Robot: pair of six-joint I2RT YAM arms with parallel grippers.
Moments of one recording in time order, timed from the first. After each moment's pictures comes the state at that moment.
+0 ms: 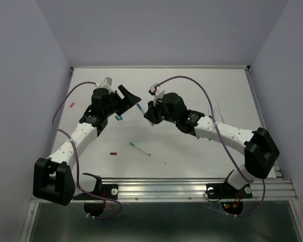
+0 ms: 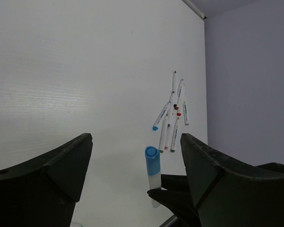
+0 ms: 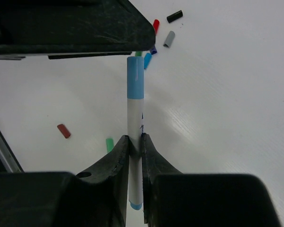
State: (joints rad) left arm -0.27 1.22 0.85 -0.02 0.29 -0.86; right arm 0.85 1.58 1.18 0.01 -0.03 0.22
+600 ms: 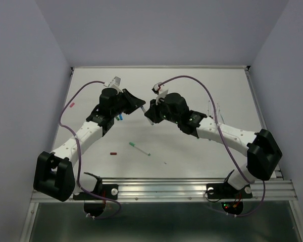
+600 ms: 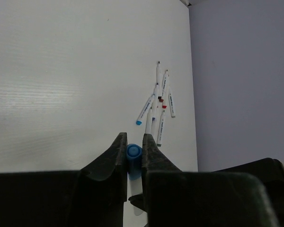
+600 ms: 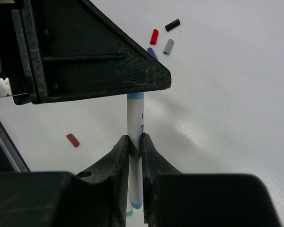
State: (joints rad) left arm -0.39 1.28 0.87 0.06 0.26 -0.92; right arm 0.84 1.55 1.15 0.04 -0.02 0.30
